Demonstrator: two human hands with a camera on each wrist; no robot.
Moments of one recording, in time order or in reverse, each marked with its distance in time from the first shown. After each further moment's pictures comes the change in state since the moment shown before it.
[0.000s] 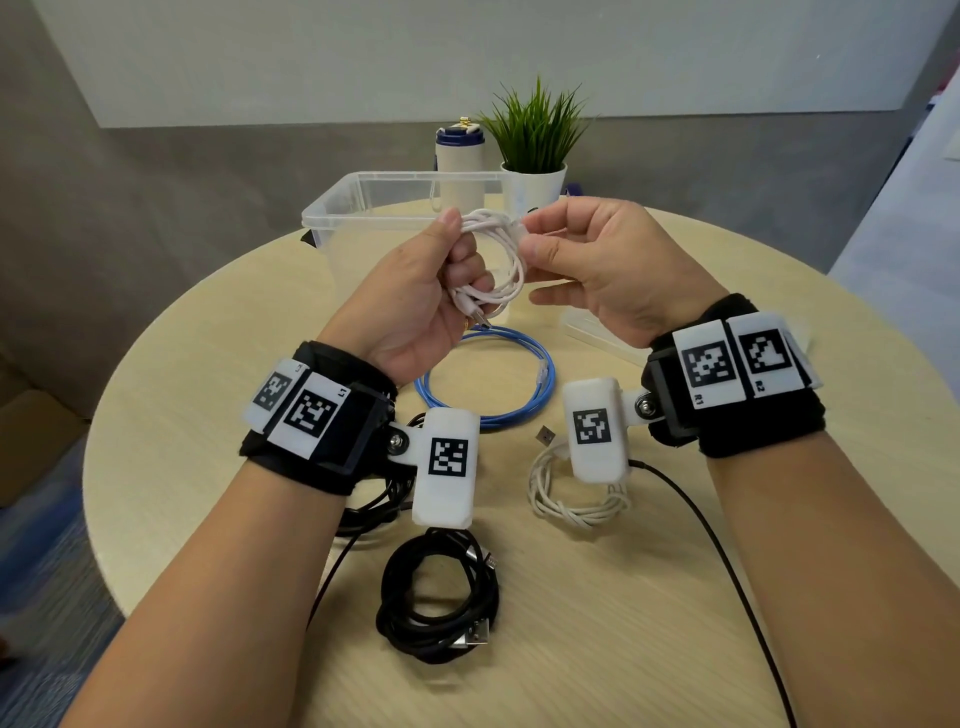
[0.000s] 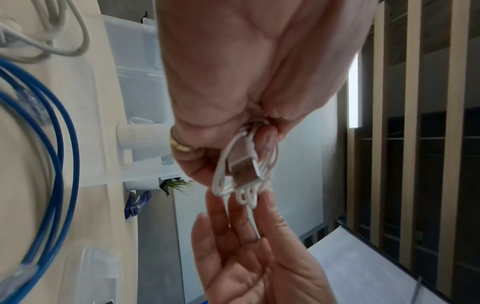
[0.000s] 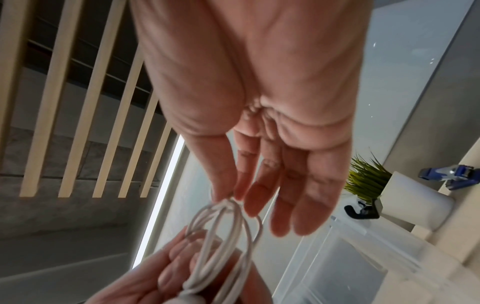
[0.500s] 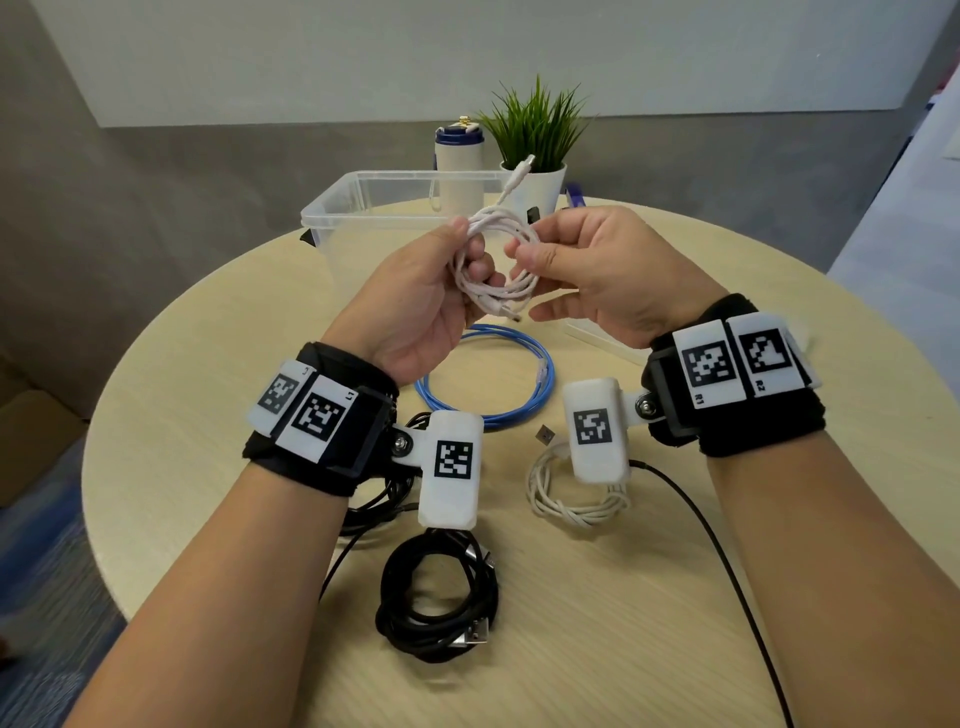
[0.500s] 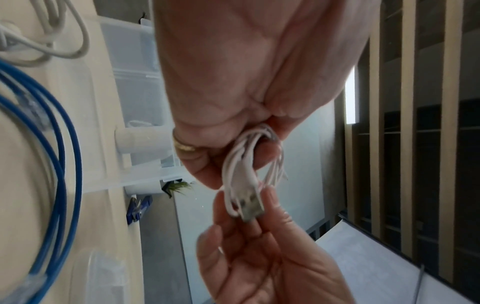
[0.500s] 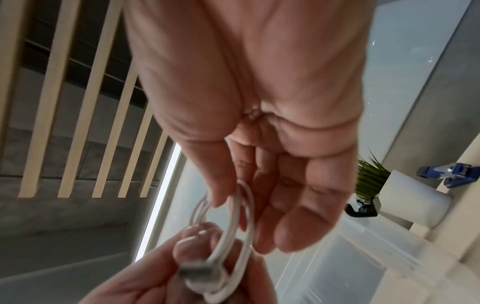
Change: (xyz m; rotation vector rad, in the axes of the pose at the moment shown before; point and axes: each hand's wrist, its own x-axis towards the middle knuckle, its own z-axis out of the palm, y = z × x) left_hand 0.000 -0.001 0.000 0.093 0.011 0.016; right_hand -0.001 0.000 0.000 -0.038 -0.090 0.044
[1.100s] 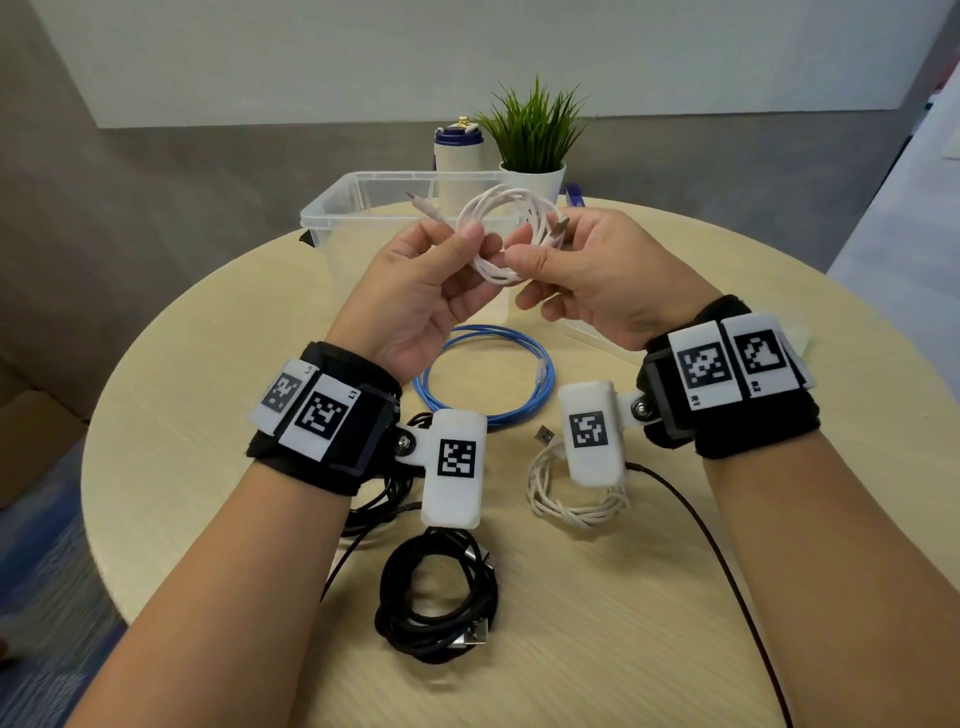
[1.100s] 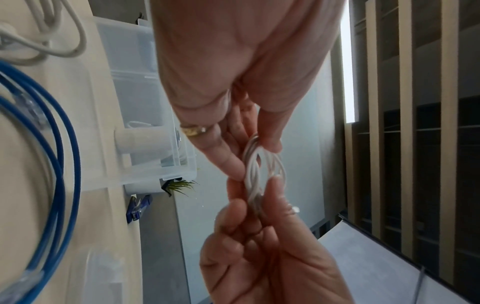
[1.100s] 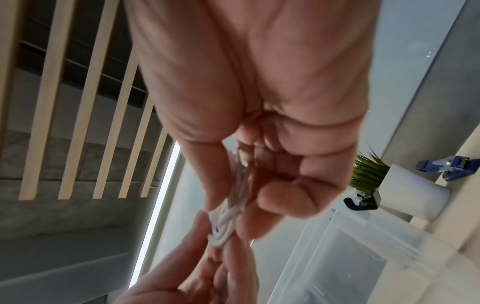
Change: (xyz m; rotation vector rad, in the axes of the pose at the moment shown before) left_hand 0.003 -0.002 -0.003 -0.080 0.106 0.106; right_hand 0.002 0.002 0.002 0.016 0.019 -0.003
